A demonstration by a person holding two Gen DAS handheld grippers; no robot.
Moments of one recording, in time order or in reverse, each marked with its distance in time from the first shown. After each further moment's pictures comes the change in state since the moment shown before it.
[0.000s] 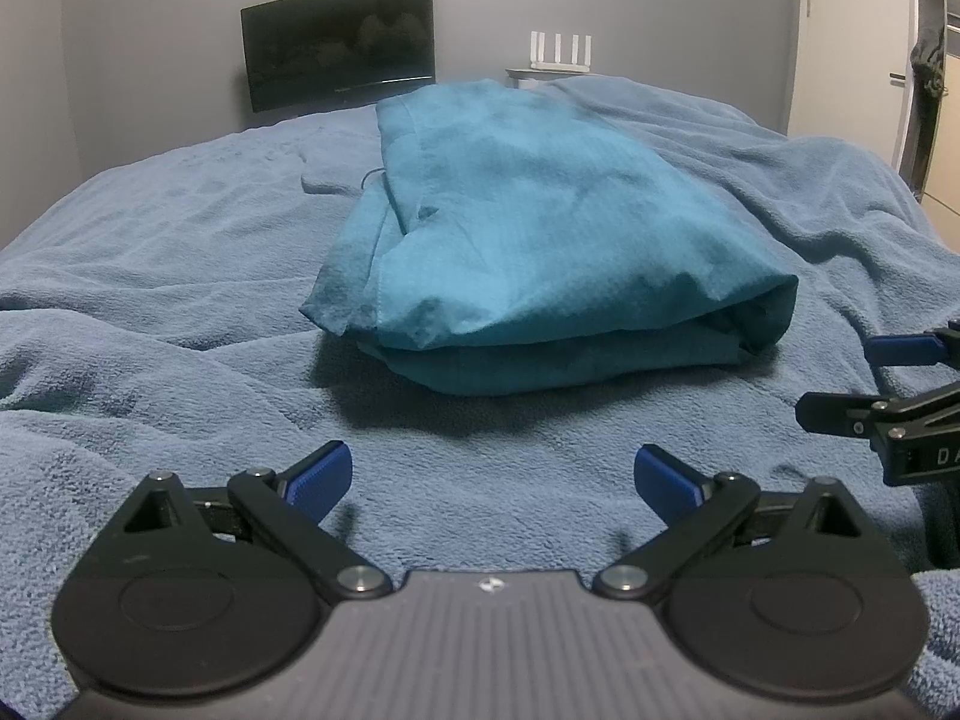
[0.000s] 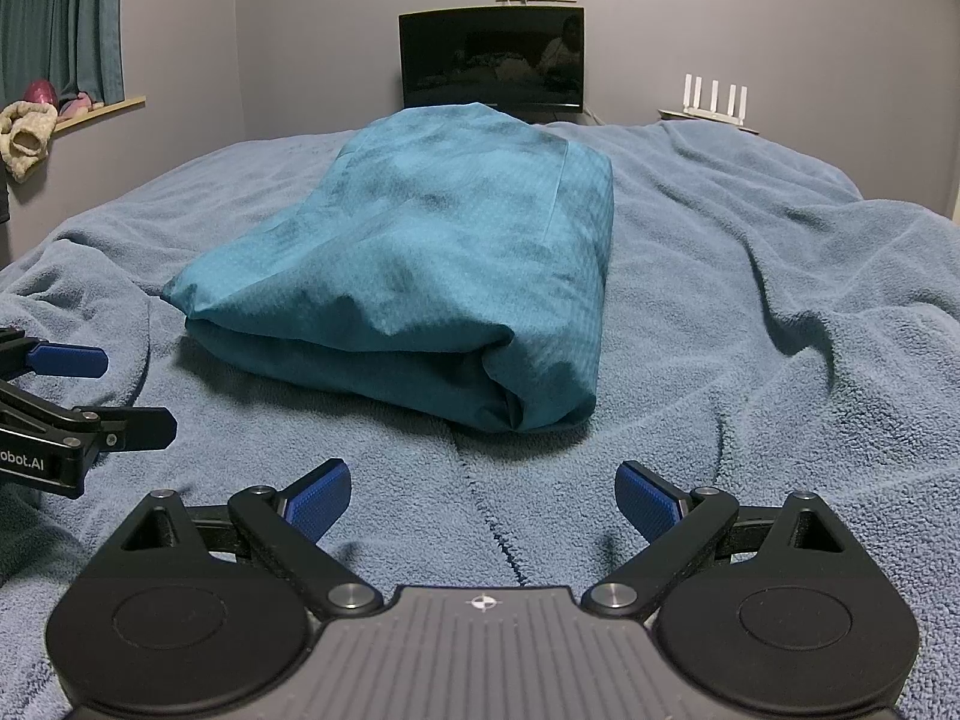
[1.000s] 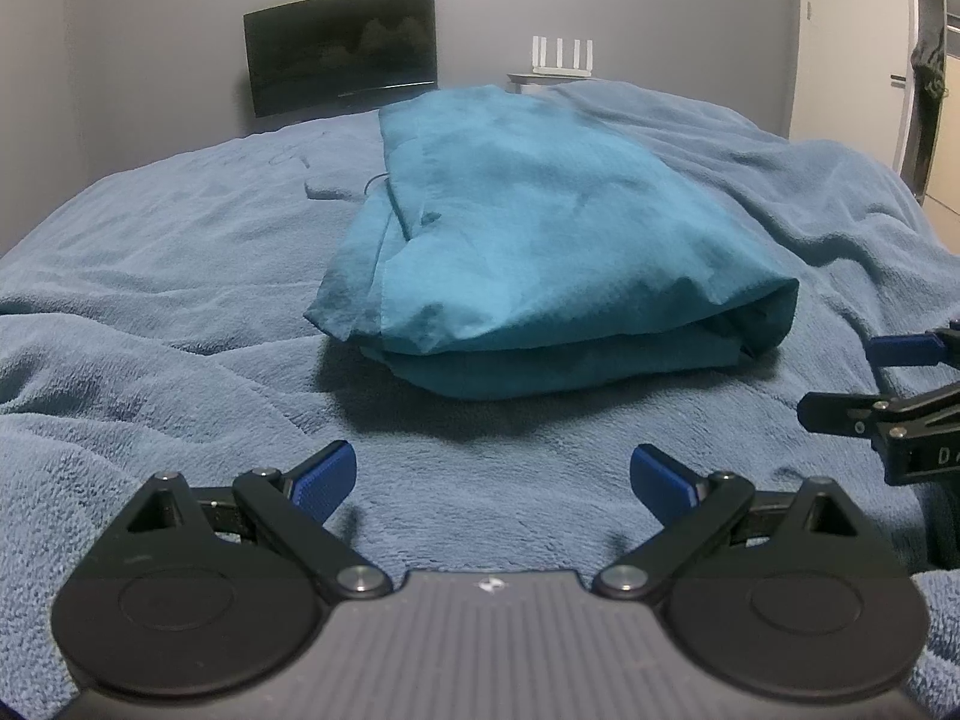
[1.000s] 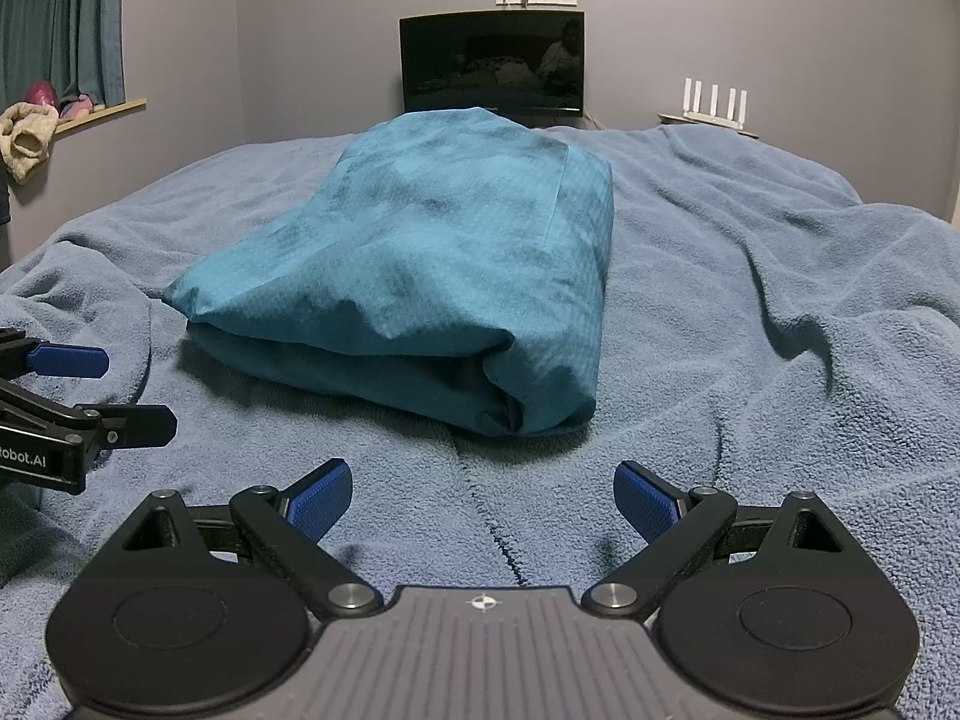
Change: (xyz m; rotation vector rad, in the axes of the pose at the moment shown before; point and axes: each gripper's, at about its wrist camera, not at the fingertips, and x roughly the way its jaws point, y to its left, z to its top) left arm -0.001 -0.004 -0.001 -0.002 -0.013 0.014; right arm 0.000 0.000 0.000 0.000 -0.003 -0.001
